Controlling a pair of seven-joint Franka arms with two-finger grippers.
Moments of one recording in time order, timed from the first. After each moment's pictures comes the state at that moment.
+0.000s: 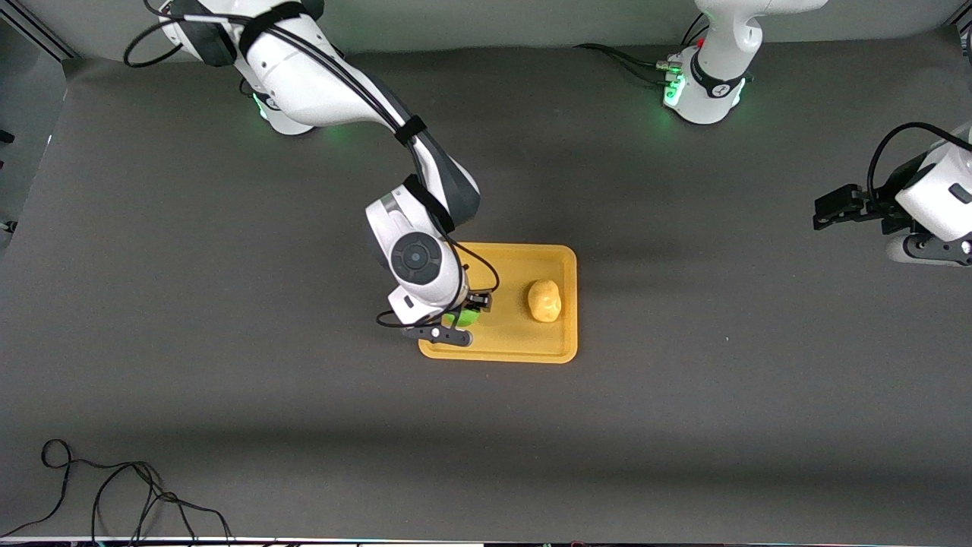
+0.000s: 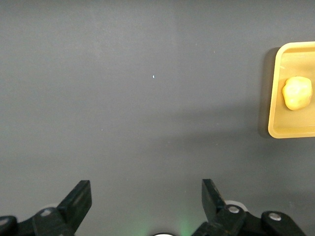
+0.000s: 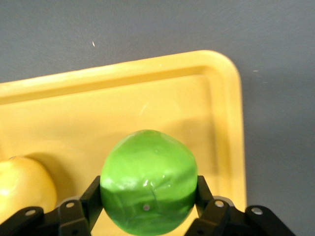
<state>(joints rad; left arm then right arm) -0.02 0.06 -0.02 -1.58 -0.01 1.53 0.05 0.72 0.81 -0.11 -1.35 0.21 2.10 0.75</state>
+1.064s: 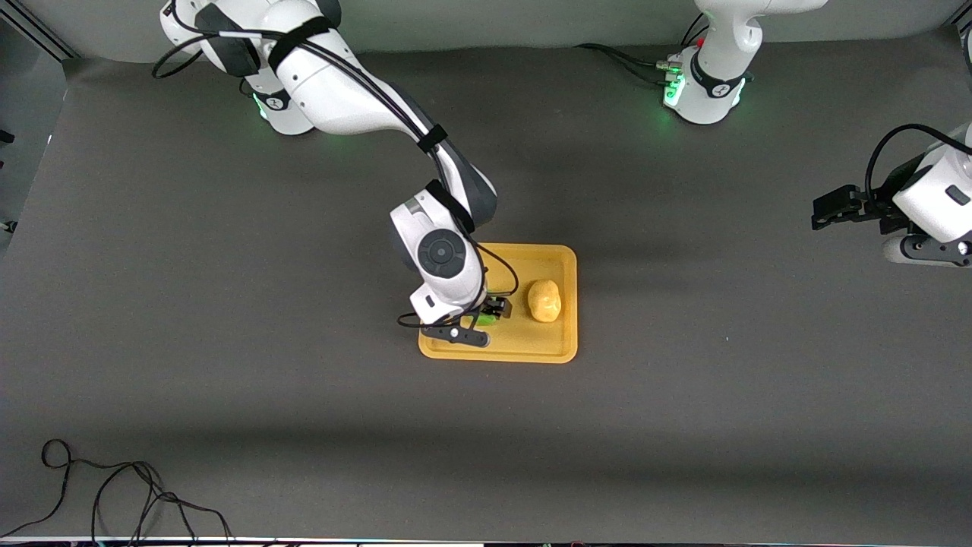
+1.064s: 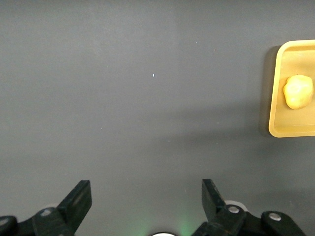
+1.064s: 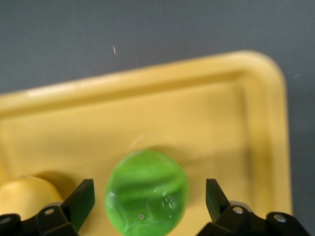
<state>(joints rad) -0.02 0.06 -0.02 -1.59 -0.01 1.53 0.05 0.77 0.83 -0.16 -1.31 0.20 2.15 0.80</state>
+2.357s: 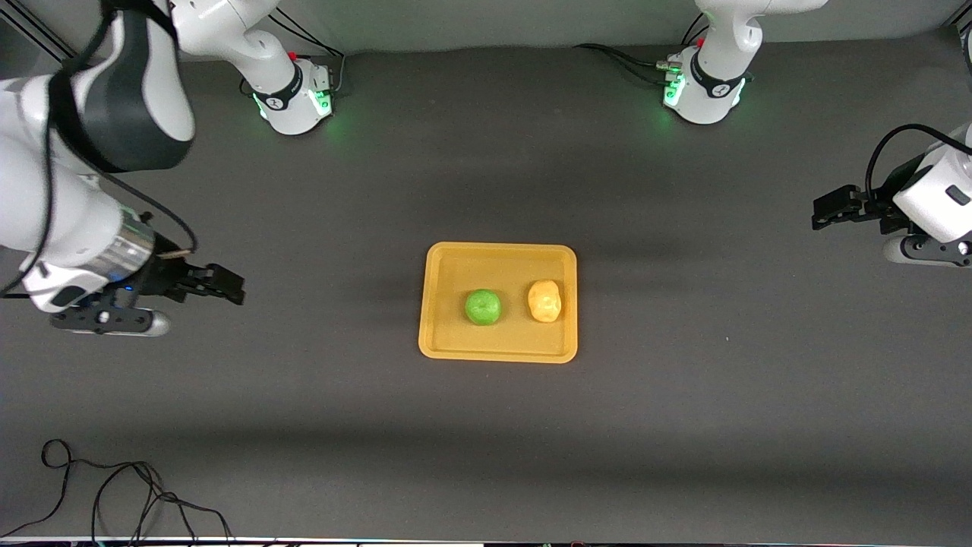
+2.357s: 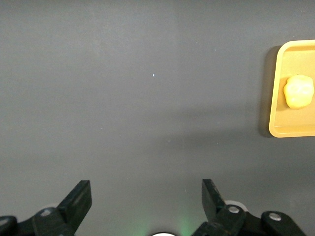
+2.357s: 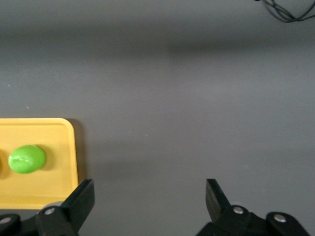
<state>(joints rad) -0.02 0.06 -0.02 -1.59 -0.01 1.53 0.04 0.76 0.25 -0.73 -1.52 0.21 1.74 0.09</state>
